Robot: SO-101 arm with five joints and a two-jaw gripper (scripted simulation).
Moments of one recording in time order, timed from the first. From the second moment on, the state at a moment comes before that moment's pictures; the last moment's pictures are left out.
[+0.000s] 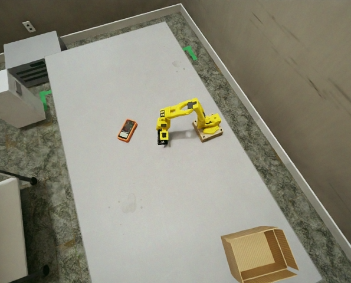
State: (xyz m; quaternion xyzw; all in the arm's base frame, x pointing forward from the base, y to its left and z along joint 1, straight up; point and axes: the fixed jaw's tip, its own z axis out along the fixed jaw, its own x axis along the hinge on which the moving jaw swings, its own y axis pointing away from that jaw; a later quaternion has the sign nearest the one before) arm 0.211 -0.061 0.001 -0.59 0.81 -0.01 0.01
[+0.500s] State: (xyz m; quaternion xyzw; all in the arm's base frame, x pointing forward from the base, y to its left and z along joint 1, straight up) arm 0.211 -0.061 -0.005 -0.59 0.81 -0.01 0.01
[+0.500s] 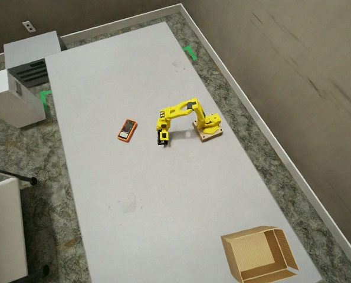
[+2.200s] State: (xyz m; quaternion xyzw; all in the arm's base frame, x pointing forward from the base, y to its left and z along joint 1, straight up) arm 0.211 -0.061 -0.011 -0.59 0.81 -0.01 0.01
